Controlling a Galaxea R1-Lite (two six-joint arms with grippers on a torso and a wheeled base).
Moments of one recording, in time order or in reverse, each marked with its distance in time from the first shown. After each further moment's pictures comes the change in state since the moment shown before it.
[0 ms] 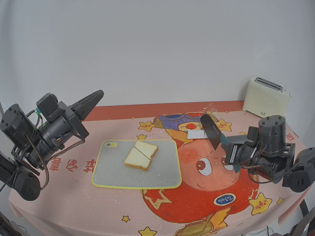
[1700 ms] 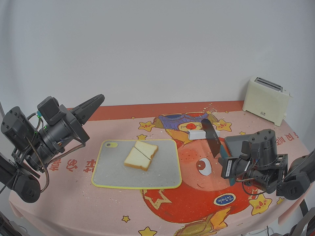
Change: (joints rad) left arm -0.003 0.000 0.024 0.000 -0.003 0.006; right arm 0.036 0.056 0.061 -0.001 -0.028 -0.002
